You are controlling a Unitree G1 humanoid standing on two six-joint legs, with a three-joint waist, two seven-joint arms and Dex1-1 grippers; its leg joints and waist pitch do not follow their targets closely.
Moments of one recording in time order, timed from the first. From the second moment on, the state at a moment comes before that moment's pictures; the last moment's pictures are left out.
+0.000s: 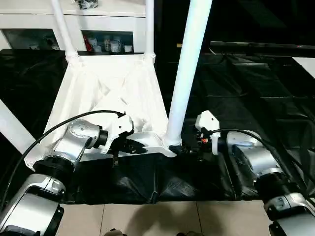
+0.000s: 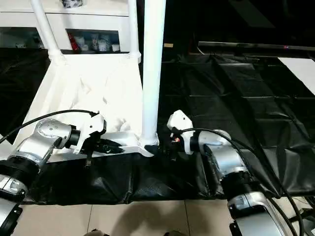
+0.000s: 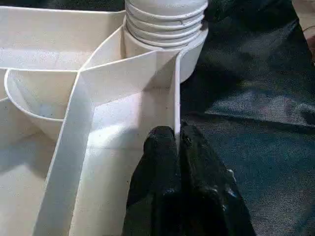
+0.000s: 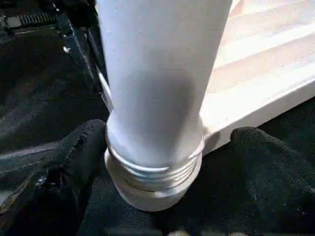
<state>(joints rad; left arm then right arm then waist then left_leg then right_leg) -0.66 0.45 -0.30 0.75 -0.04 -0.01 -1.32 -0.55 -0.32 0.19 0.60 0.10 0.05 1.08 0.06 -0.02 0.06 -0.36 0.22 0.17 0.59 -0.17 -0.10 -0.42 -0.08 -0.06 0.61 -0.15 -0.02</state>
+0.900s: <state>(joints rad) -0.68 0.44 -0.29 0.77 -0.01 -0.02 -1.32 -0.66 -0.25 0.22 0.81 0.07 -0.03 1.13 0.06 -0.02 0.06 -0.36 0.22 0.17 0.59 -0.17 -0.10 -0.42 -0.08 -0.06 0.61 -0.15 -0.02</state>
